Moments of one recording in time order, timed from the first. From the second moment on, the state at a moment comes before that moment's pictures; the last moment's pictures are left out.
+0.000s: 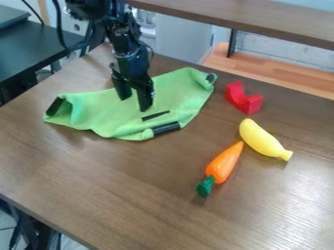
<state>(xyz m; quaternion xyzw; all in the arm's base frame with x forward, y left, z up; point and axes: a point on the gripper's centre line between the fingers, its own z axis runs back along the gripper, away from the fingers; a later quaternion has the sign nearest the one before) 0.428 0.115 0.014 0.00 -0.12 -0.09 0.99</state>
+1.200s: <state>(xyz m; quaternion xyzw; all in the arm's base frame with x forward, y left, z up) 0.313 0.080 0.014 -0.04 -0.08 -0.18 0.98</state>
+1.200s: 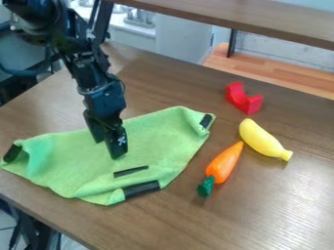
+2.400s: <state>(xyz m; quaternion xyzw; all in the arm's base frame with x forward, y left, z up) 0.439 0.120 0.018 -0.03 -0.12 -0.07 0.99</state>
